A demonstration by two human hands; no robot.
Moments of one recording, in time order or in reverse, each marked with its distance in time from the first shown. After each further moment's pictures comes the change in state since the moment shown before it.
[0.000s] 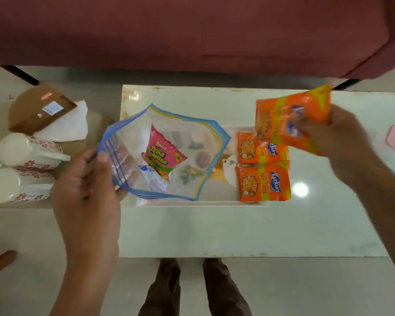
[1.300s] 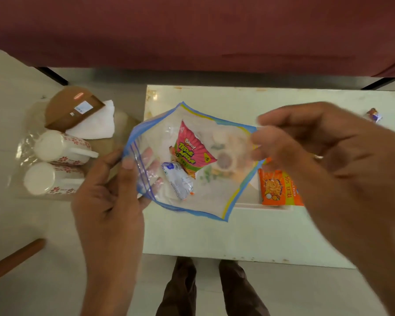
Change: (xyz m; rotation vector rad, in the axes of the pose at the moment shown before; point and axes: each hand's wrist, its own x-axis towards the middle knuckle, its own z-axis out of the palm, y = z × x) left_hand -0.015 0.023 -0.013 -0.098 -0.021 0.031; right_hand -0.123 -0.110 0.069 0.146 -0.157 -0.361
